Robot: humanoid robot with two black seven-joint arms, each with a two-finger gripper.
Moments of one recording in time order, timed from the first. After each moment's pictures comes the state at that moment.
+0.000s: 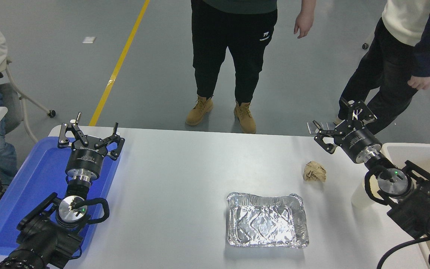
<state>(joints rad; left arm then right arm) -0.50 0.14 -1.13 -0.54 -0.09 -0.62 -0.35 0.70 -0.30 0.62 0.43 0.24 0.58 0.13</state>
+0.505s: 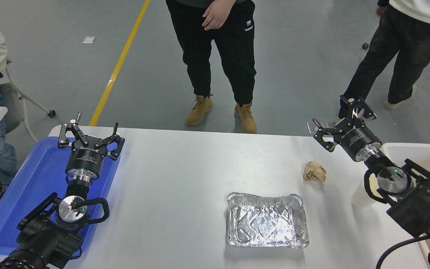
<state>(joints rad) -0.50 0.14 -1.12 -0.54 -0.09 -0.62 -0.35 0.70 -0.30 0.62 0.43 0.24 0.58 0.14</state>
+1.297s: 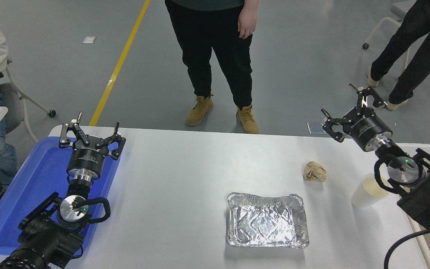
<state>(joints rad) -0.50 0.14 -1.12 -0.54 -0.09 -0.62 -0.35 0.77 -0.40 0.59 0.46 0.15 0.57 0.13</state>
